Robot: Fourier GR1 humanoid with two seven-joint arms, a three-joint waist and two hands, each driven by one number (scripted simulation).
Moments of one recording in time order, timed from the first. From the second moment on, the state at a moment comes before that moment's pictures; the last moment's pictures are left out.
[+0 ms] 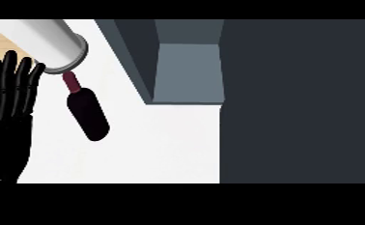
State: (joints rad) left arm -0.01 0.13 0.05 -2.10 0.02 -0.01 -0.03; right arm 0.02 -0.11 0.04 -2.10 0.03 0.01 -0.01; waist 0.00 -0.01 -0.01
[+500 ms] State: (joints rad) left arm -0.08 0.28 0.17 -1.84 0.50 -0.28 0.21; right arm 0.11 -0.11 0.13 -2.21 -0.04 0.08 0.04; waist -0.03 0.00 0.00
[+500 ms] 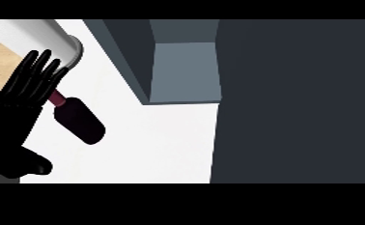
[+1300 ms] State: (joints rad) left arm -0.35 0.54 0.34 -1.72 0.96 -0.20 0.66; right arm -0.06 -0.18 0.10 -2.47 -0.13 0.04 0.52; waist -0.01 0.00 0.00
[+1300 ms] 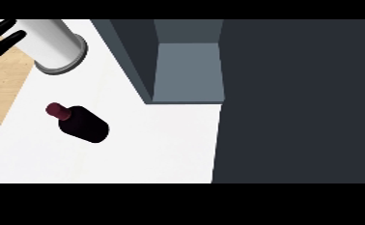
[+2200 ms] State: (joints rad) left arm -0.43 0.51 0.27 -1.64 0.85 -0.13 0.67; right arm -0.41 -0.22 0.03 -2.48 -0.12 -0.10 0.89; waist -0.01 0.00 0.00
